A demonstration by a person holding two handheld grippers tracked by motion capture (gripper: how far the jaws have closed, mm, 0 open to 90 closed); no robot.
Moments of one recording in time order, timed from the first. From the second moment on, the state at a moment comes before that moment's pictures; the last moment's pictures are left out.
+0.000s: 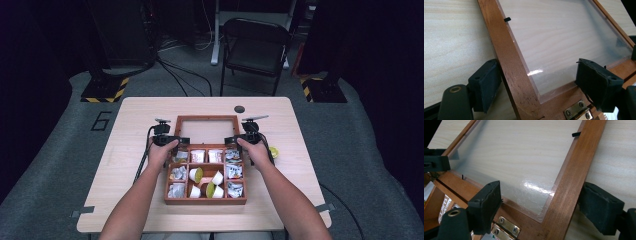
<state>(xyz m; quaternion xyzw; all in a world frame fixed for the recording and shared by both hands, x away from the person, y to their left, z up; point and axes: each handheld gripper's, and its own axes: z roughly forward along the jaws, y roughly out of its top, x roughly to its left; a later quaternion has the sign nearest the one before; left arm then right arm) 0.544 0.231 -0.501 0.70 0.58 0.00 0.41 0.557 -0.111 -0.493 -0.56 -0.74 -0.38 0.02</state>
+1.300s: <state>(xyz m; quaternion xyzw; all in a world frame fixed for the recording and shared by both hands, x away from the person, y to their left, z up) 0.502 0.245 -0.444 0.69 0.49 0.09 0.53 0.512 -0.118 -0.441 -0.46 -0.76 -0.45 -0.07</state>
